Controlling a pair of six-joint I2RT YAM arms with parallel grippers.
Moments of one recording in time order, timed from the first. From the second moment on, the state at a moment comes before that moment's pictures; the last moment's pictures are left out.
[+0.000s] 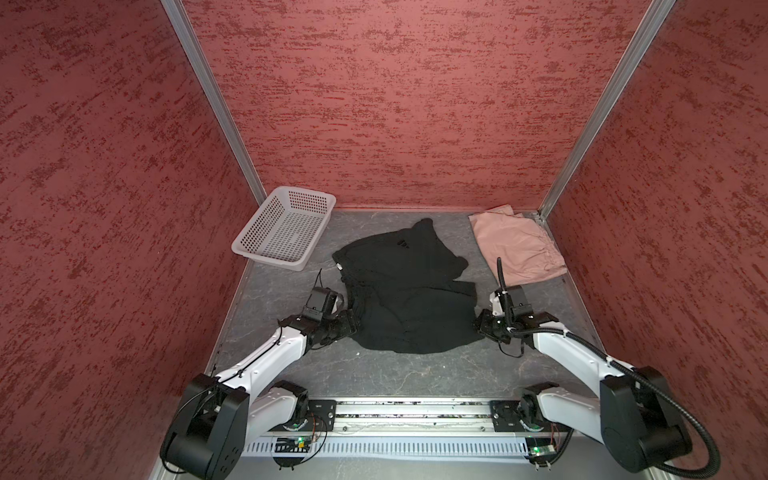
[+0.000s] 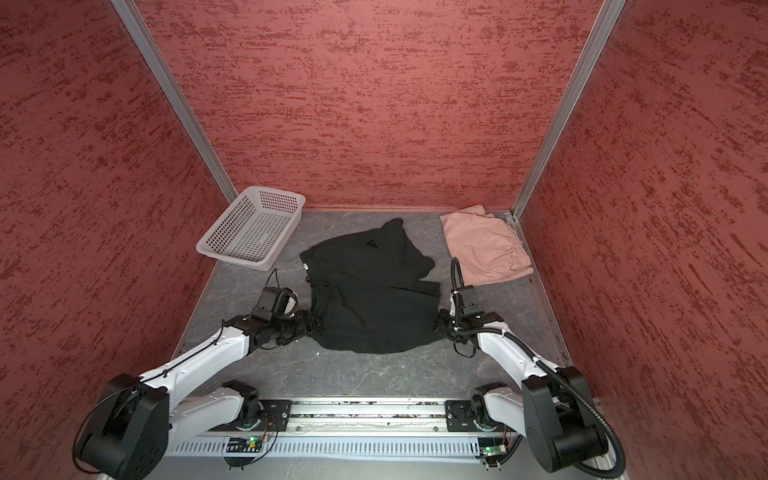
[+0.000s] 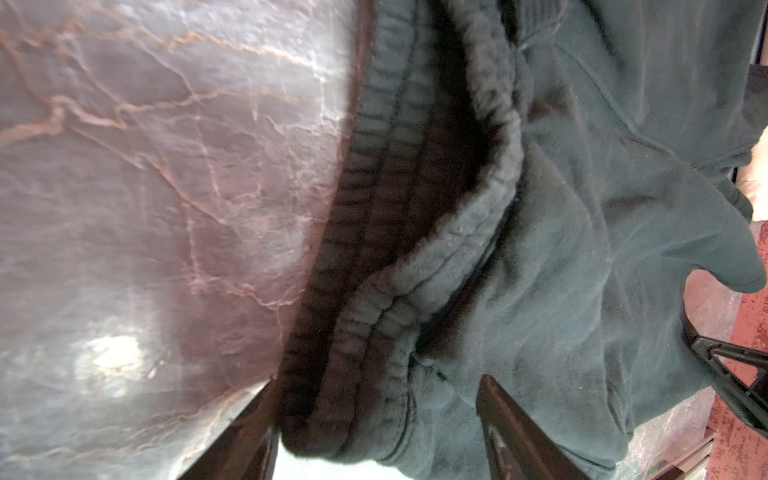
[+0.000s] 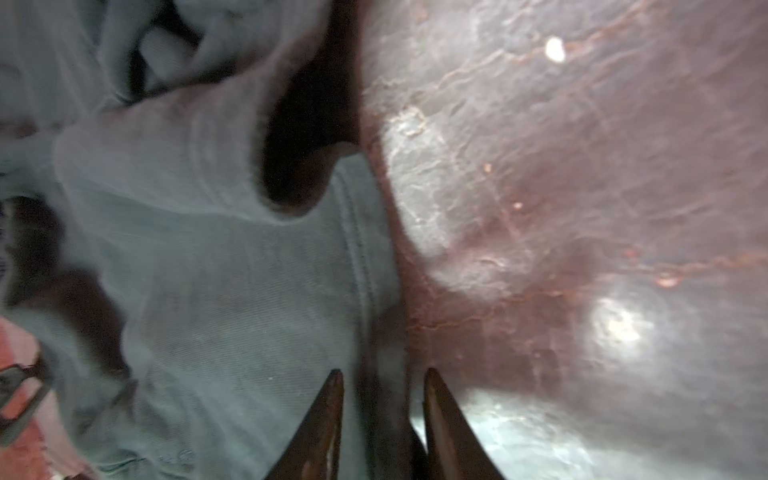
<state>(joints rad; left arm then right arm) -0.34 1.11 0.45 -0.39 0.24 -0.71 0.23 1.17 0.49 -0.41 -0.29 0.64</state>
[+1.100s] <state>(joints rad) -0.35 0.74 0.68 -0.94 0.15 -0.91 0.23 1.07 0.81 -0.75 -0.18 0.57</state>
